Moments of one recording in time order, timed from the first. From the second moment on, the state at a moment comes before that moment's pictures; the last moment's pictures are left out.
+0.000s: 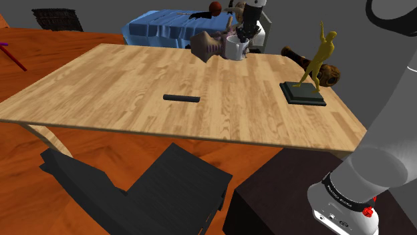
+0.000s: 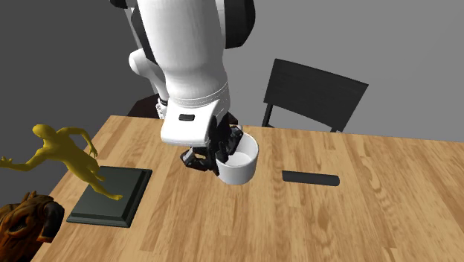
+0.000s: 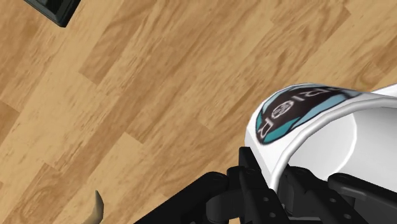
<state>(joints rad) -0.14 0.22 -0.08 -1.53 0.09 1.83 -0.20</state>
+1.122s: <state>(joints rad) -0.40 0.39 -0.20 -1.28 0.17 1.71 -0.56</state>
